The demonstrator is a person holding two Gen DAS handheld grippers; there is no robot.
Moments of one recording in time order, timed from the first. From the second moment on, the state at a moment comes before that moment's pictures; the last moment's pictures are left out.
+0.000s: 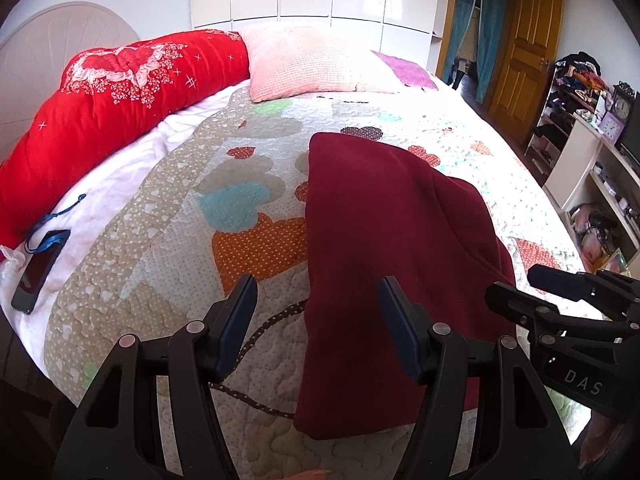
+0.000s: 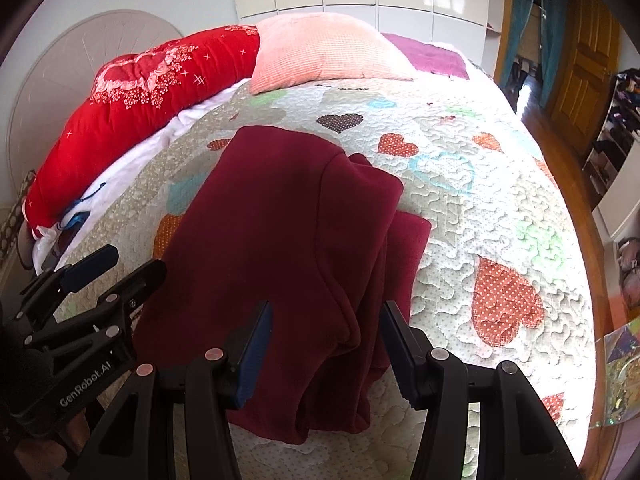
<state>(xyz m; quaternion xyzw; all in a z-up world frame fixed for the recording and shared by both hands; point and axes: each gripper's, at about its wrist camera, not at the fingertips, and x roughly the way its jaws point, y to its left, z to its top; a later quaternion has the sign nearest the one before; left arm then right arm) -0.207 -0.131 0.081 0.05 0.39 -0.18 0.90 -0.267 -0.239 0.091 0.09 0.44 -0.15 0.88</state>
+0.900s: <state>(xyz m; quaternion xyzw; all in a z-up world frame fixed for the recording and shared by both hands) -0.203 -0.137 0.081 0.06 0.38 -0.17 0.91 -0.258 -0.241 0.083 0.10 0.44 -0.14 0.88</state>
